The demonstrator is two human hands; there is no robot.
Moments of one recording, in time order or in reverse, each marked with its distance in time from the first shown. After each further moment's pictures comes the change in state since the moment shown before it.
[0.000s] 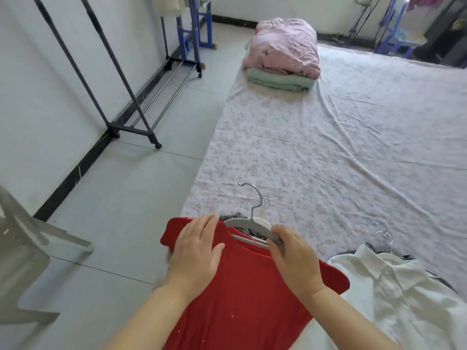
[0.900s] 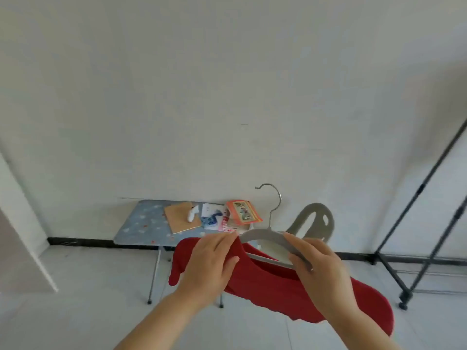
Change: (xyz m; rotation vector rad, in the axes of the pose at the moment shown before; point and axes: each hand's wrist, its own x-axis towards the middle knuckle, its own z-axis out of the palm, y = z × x) left_hand -0.401 0.058 -0.342 0.512 0.793 -0.826; right_hand -0.182 -0.413 -0.116 0.538 -0.546 -1.246
